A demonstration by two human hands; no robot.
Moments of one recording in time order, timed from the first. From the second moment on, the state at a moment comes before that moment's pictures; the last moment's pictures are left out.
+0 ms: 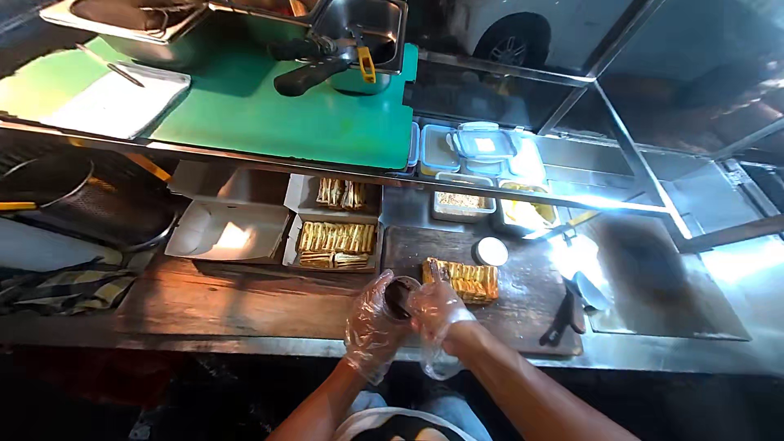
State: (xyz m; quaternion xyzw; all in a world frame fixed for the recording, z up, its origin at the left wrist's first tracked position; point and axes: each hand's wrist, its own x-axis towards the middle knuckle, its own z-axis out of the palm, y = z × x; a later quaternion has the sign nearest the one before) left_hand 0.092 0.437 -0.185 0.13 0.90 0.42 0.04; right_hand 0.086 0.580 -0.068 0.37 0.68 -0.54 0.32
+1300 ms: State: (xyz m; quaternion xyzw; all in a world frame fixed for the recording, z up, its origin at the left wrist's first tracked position) left_hand 0.154 0.594 -0.148 -0.37 0.42 0.78 0.29; right_hand 0.236 0.716 -0.107 0.16 0.94 -0.28 0.15
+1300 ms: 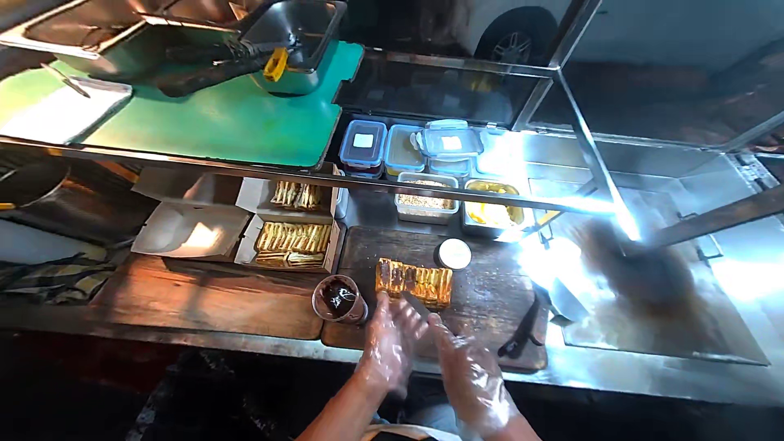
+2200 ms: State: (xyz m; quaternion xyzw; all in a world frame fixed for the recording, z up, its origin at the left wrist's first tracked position) left_hand 0.099 0.465 -0.187 0.07 0.91 0.40 0.01; right_hand 0.175 0.545 -0.077 0.44 0.39 -0.81 0.00
